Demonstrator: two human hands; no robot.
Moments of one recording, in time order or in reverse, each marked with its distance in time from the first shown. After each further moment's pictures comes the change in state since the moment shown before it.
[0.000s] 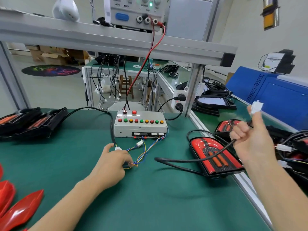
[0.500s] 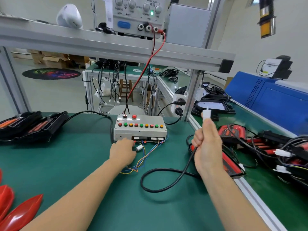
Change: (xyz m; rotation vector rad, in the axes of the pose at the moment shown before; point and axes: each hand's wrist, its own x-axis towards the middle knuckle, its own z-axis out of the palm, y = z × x) left_hand 0.069 0.011 0.009 -0.007 0.000 -0.335; right_hand -0.040 0.069 0.053 -0.152 -0.140 -0.081
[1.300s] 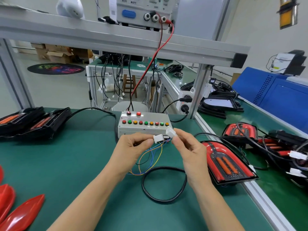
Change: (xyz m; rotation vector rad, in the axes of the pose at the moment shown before) left_hand -0.055 0.016 -0.038 -1.252 0.056 0.202; right_hand -0.019 0.049 0.003 -0.293 -0.318 -0.137
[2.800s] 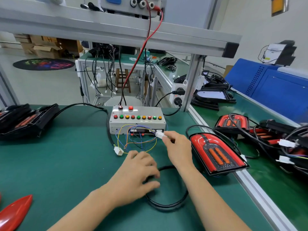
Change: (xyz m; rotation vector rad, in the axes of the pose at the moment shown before) left_hand -0.034 -0.035 0.010 0.993 -0.484 0.515; right_hand 0.017 0.027 0.003 -0.753 0.027 0.259
